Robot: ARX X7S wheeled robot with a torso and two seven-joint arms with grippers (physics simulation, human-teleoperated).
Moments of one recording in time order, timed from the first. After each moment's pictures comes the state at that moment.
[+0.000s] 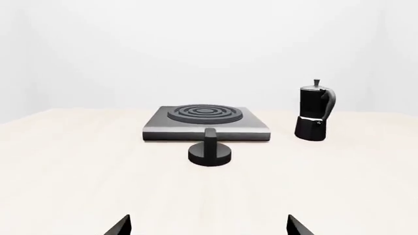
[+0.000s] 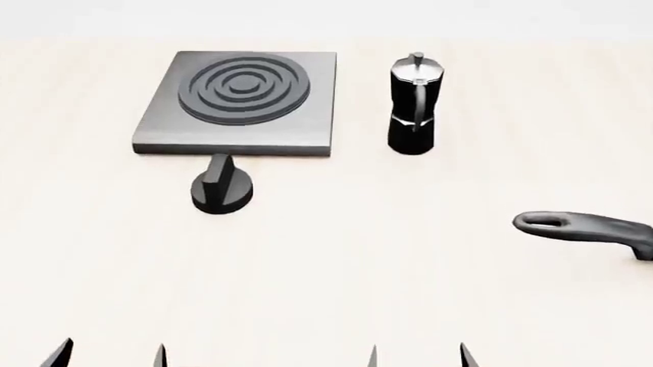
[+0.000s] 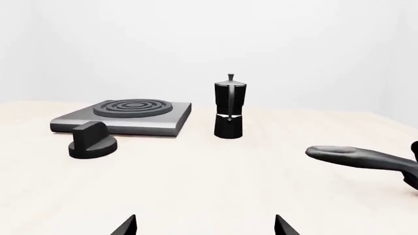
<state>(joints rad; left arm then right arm) 0.02 -0.13 0.16 -0.04 -0.14 0.19 -0.10 0.02 0.14 -0.17 0.06 0.10 -0.16 0.11</state>
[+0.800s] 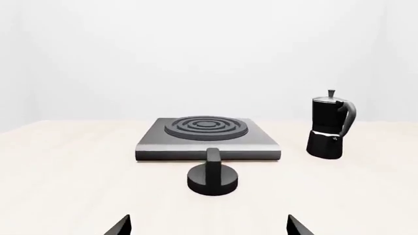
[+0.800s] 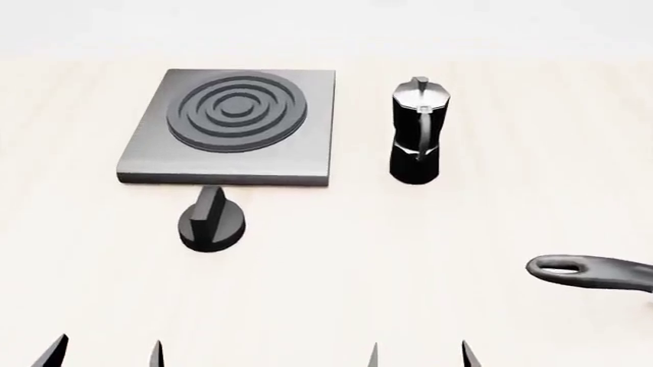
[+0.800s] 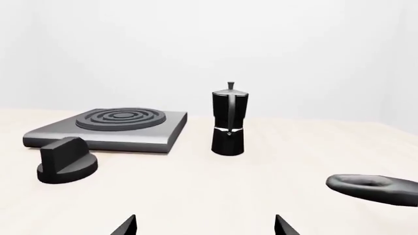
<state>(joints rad) 0.02 -0.16 0.19 0.00 -0.16 0.20 -0.13 0.02 0.16 -0.20 0.07 0.11 -0.20 0.14</state>
